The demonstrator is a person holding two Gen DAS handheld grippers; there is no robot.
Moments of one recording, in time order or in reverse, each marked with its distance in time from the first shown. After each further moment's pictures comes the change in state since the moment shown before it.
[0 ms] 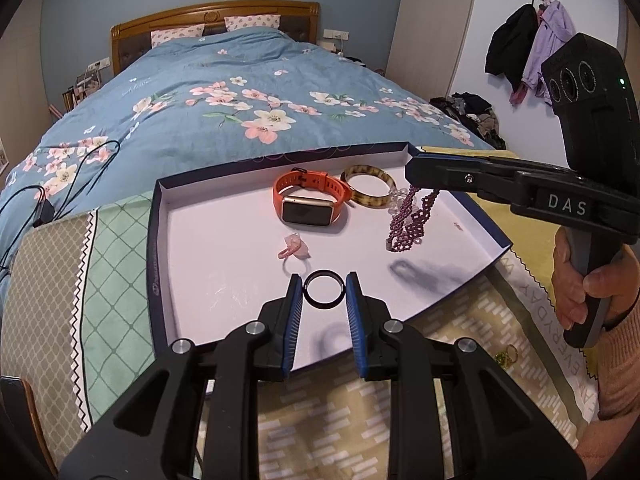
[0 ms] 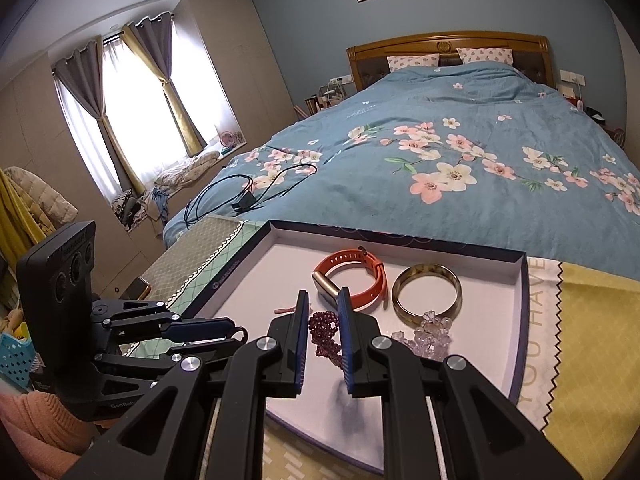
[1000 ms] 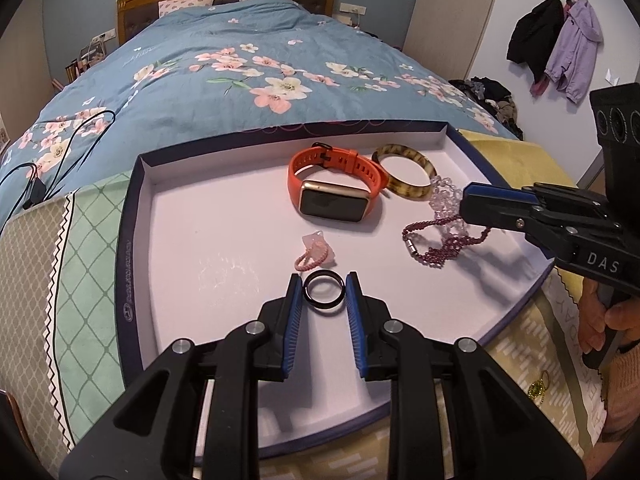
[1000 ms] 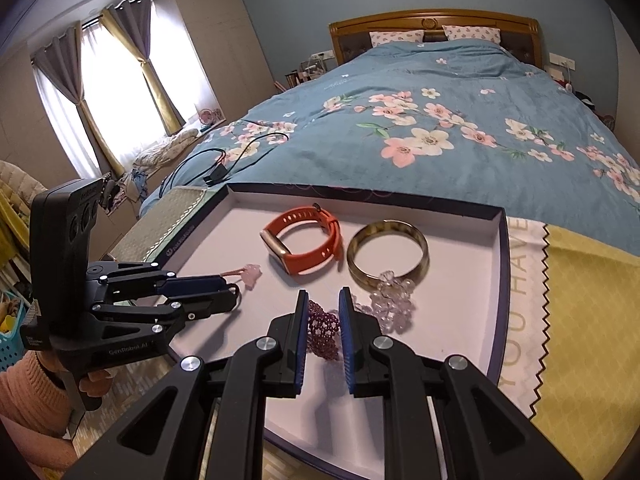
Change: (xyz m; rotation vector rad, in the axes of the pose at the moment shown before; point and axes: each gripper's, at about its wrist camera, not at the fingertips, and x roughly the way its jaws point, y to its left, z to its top) left arm 0.062 0.017 0.017 -0.049 0.099 0.025; right arm 0.018 -0.031 -0.019 0.018 0.092 -0.069
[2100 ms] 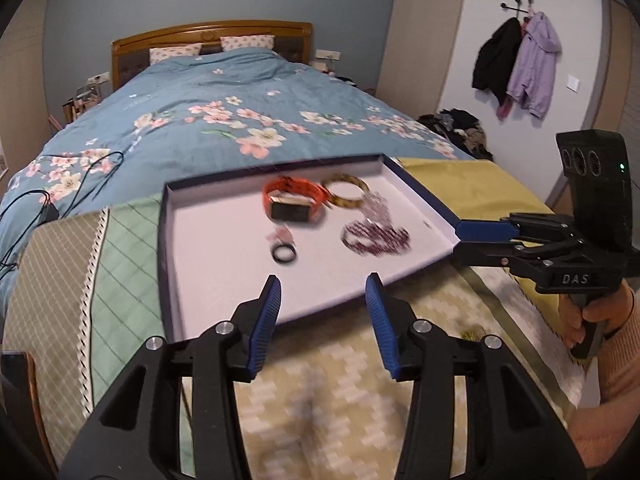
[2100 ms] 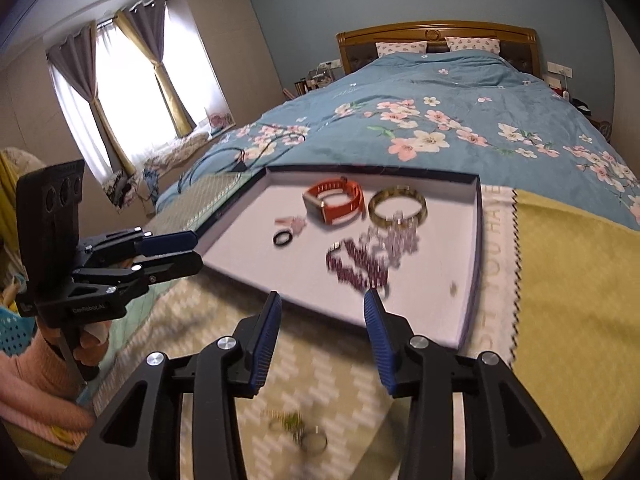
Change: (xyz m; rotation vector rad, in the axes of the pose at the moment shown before) left arm -0.105 -0.029 -0.059 0.070 -0.183 -0.054; right arm -0.068 0.027 -0.058 -0.033 -0.029 0.003
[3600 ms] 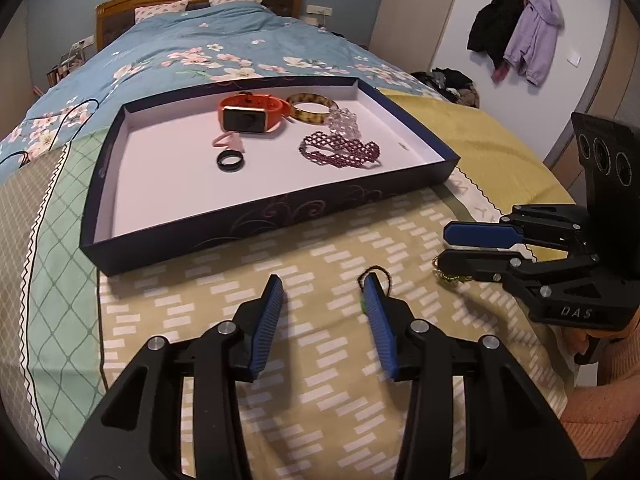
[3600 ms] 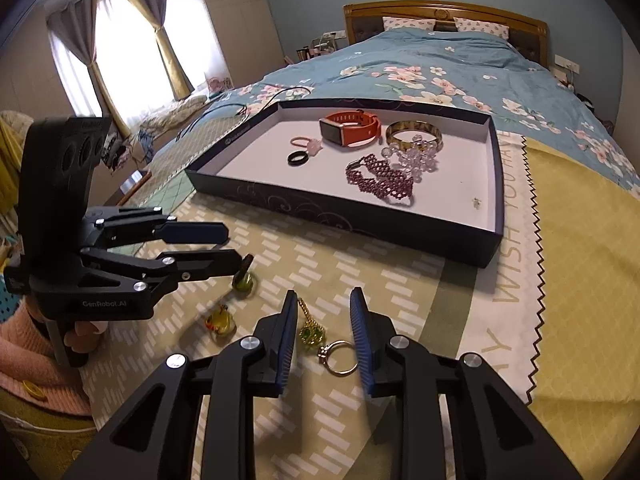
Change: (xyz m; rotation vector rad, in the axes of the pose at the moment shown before) left arm 0.040 -0.027 -0.041 -0.027 0.166 -0.042; right arm 0.006 0.022 -0.050 -0.029 0.098 -0.024
